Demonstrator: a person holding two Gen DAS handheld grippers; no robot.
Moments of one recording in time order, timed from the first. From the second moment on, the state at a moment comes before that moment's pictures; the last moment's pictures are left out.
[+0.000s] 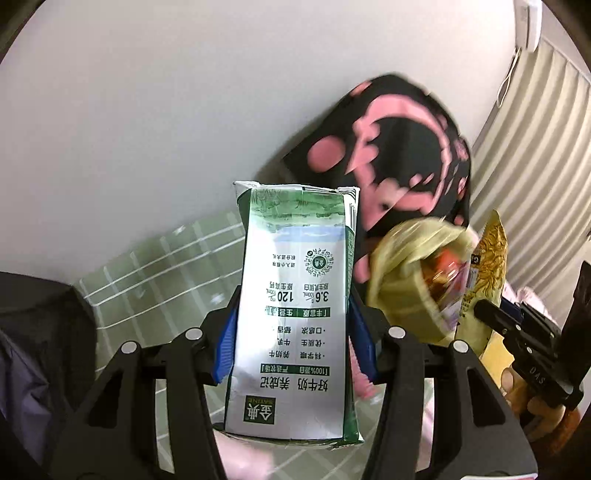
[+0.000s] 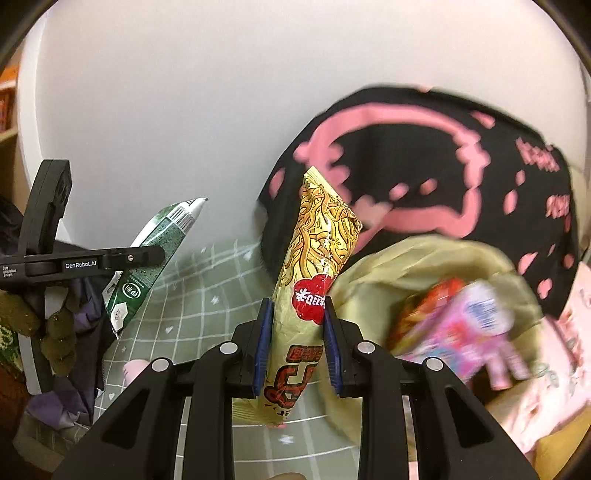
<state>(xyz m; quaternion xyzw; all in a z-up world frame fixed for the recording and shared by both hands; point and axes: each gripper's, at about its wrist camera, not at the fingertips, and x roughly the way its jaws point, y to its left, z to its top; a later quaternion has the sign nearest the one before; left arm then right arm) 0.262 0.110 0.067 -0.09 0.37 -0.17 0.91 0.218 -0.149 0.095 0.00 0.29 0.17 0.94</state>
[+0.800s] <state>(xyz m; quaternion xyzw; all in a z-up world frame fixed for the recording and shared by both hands) 0.258 -0.108 0.098 -0.06 0.31 -0.33 0.89 0.168 -0.344 0.141 0.05 0.22 0.01 0.97</state>
